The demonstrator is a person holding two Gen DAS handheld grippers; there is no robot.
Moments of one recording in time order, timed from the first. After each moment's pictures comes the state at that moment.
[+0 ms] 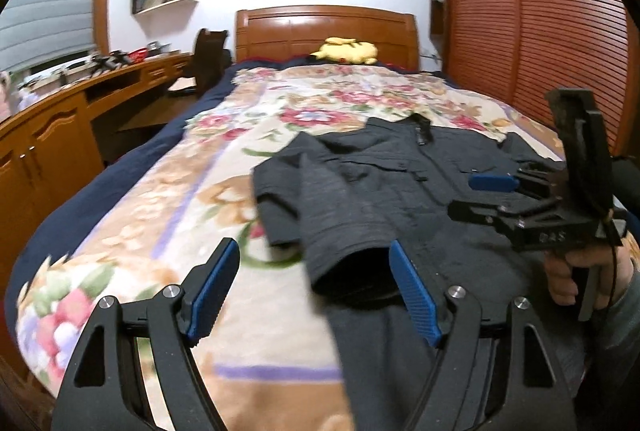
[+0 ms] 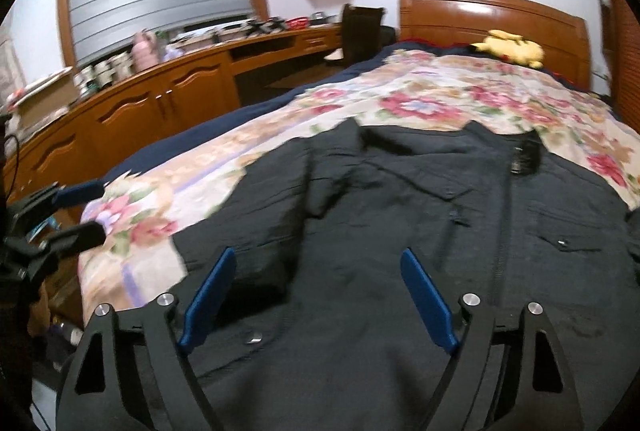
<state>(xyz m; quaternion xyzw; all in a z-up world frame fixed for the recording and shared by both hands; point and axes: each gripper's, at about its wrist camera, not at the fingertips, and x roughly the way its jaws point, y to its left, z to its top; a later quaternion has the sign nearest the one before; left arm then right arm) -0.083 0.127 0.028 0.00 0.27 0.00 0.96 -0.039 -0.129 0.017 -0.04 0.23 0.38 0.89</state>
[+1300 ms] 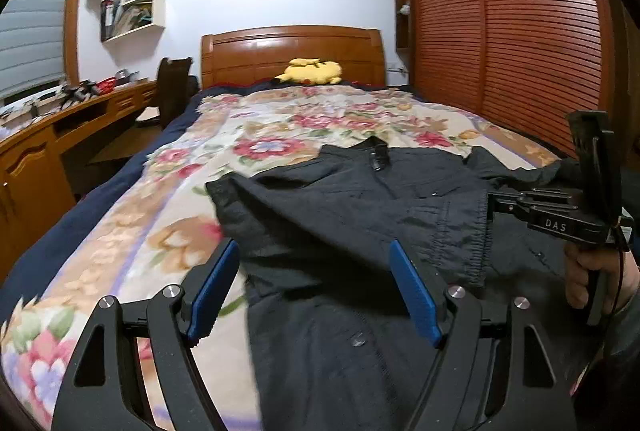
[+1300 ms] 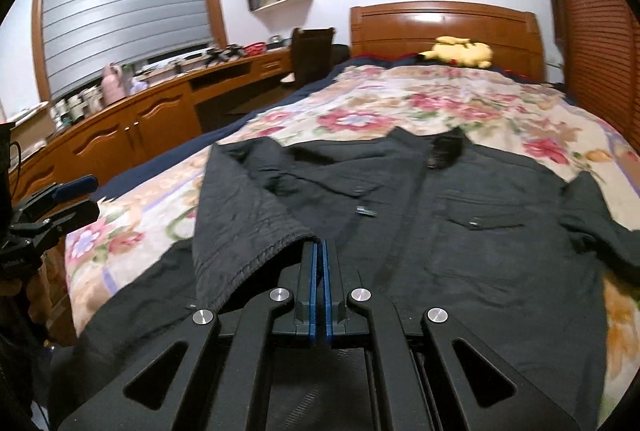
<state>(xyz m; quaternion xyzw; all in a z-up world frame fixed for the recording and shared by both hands) -0.051 0.059 0.042 0.02 0.23 -0.06 0.97 -0.056 -0.237 0.012 0.00 0.21 0.30 0.93</state>
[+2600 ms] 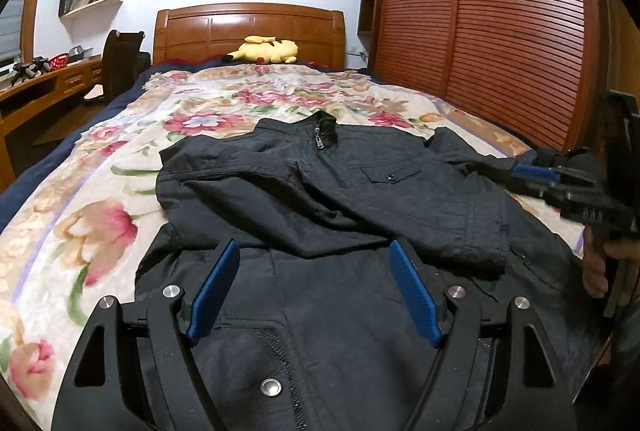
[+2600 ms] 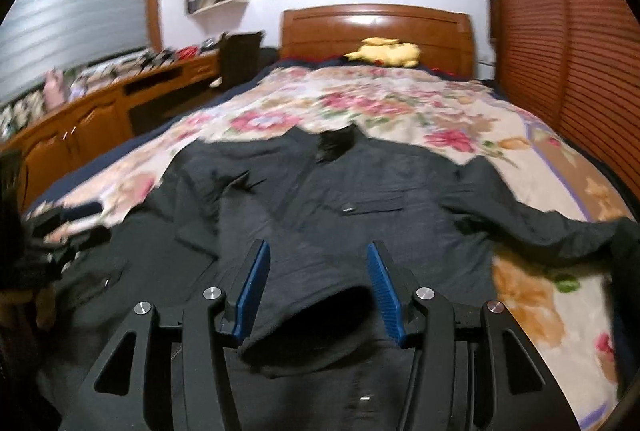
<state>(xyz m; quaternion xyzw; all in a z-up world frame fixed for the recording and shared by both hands) 0.001 0.006 -0.001 -0.01 0.26 -0.14 0.96 -0.074 -0.250 0.017 -0.02 0.22 0.20 0.96</state>
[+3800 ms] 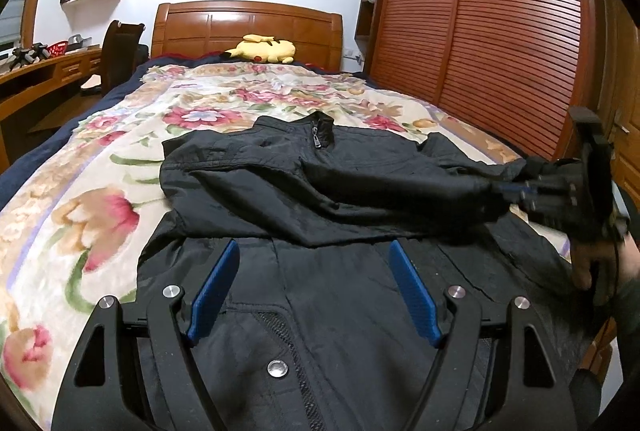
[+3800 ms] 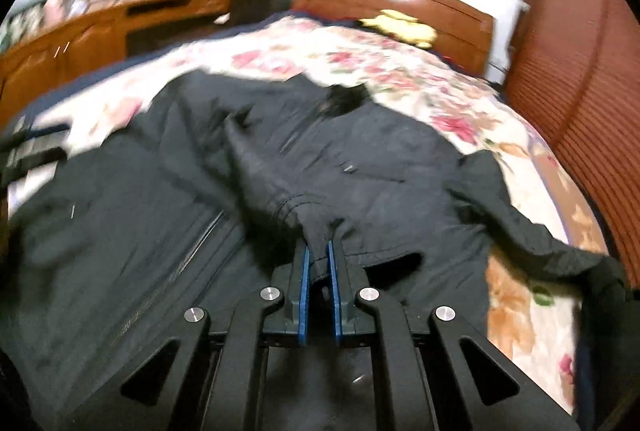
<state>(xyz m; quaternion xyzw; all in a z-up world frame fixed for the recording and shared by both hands) -0.012 0.027 -0.002 -0.04 0.26 -0.16 0.95 -0.039 -0.231 0.016 -0.12 0.27 0.15 0.94</state>
